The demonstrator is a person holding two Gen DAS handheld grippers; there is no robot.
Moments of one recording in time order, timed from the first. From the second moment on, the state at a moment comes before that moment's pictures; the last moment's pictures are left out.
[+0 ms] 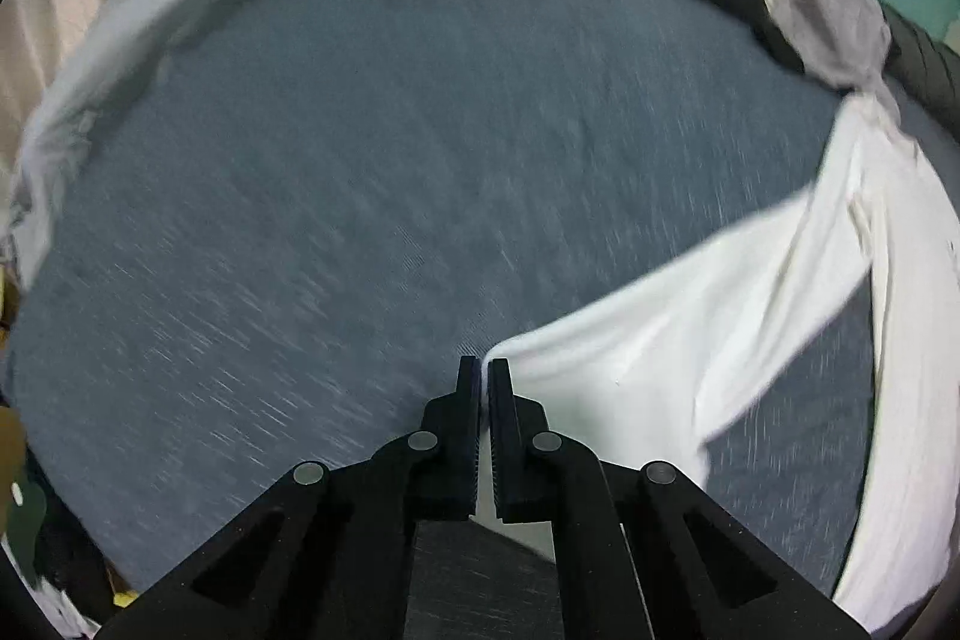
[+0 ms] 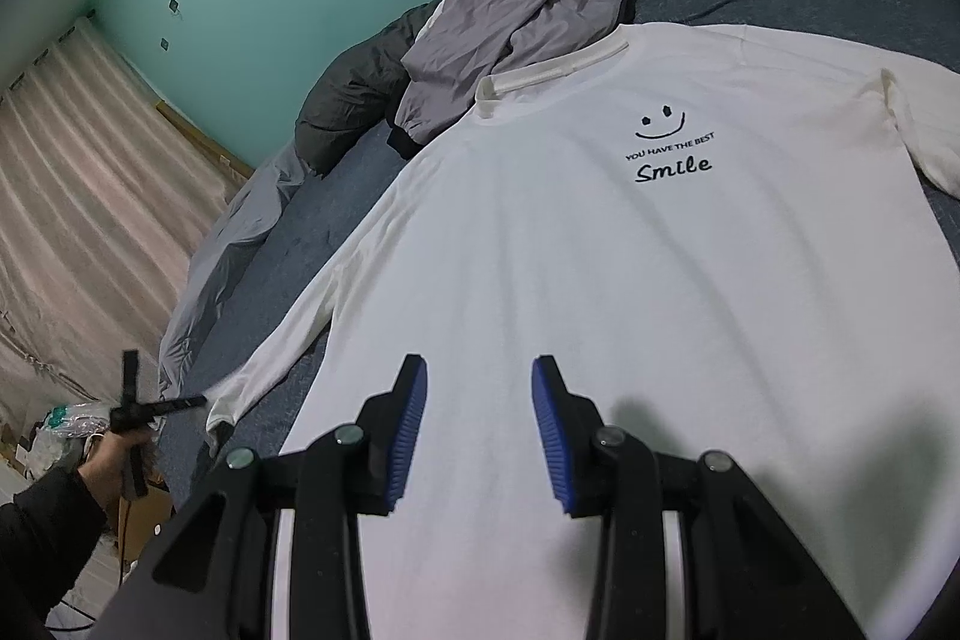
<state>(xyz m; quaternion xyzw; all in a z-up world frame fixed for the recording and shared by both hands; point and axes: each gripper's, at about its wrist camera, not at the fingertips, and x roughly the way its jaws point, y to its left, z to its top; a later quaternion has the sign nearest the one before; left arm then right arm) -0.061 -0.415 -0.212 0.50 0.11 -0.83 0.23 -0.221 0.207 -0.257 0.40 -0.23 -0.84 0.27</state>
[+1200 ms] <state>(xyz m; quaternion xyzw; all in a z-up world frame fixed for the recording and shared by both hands) -0.020 -0.468 -0.270 0.46 0.30 -0.79 0.27 -0.219 0.196 -0.264 0.42 -0.23 -0.84 0.27</state>
